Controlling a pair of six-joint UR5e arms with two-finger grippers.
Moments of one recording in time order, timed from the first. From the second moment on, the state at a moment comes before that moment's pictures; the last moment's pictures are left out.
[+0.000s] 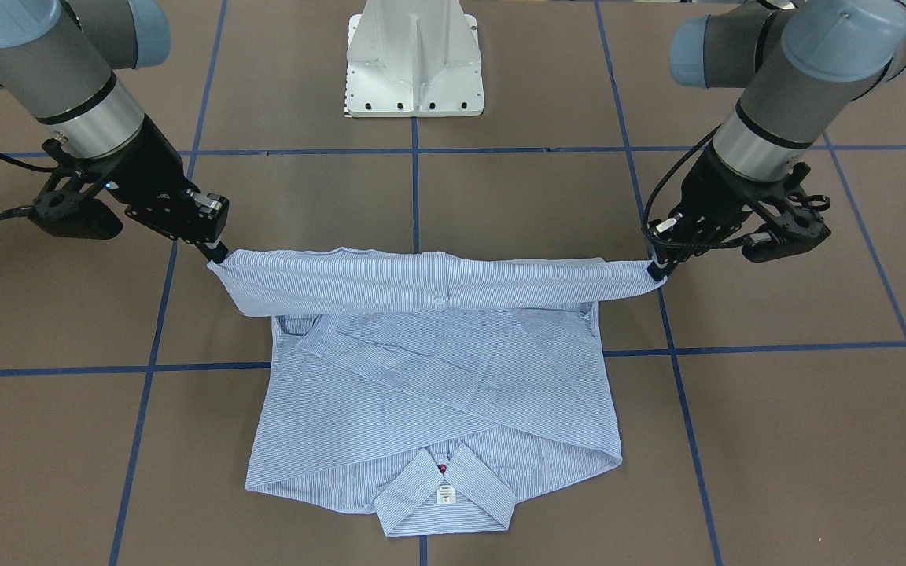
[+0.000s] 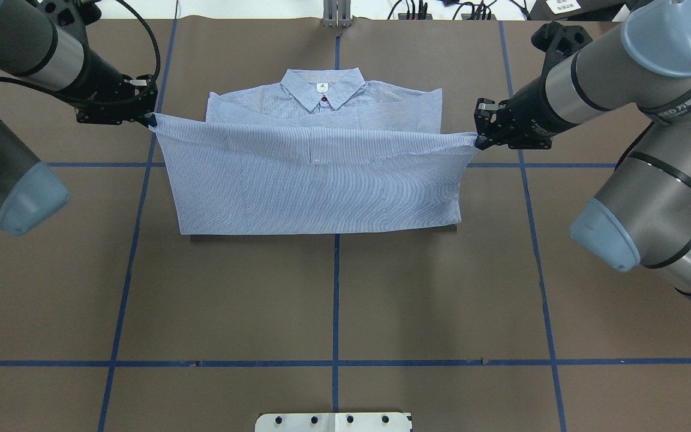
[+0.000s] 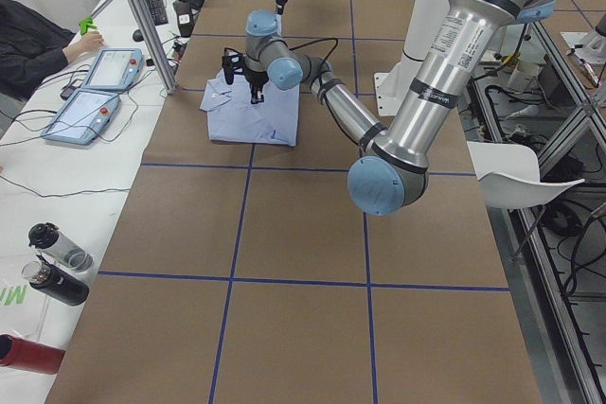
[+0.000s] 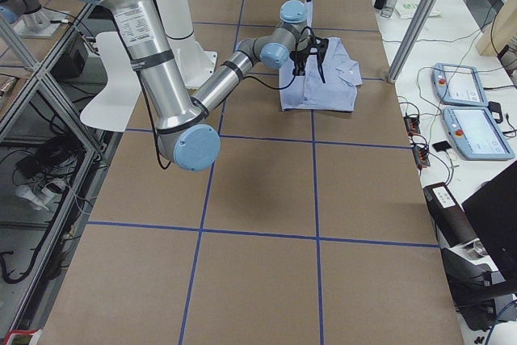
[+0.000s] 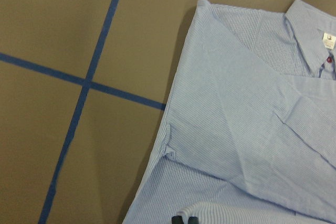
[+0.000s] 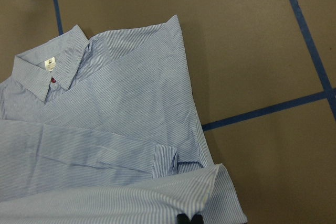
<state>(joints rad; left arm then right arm) -0.97 -2.05 -1.81 -1.71 -2.13 -1.25 0.89 -1.15 1.90 -1.37 2.10 1.35</state>
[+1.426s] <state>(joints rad) -0.99 -2.25 -1.22 -2.14 -2.14 -1.22 0.94 -0.89 1.34 -1.14 2.11 1.30</state>
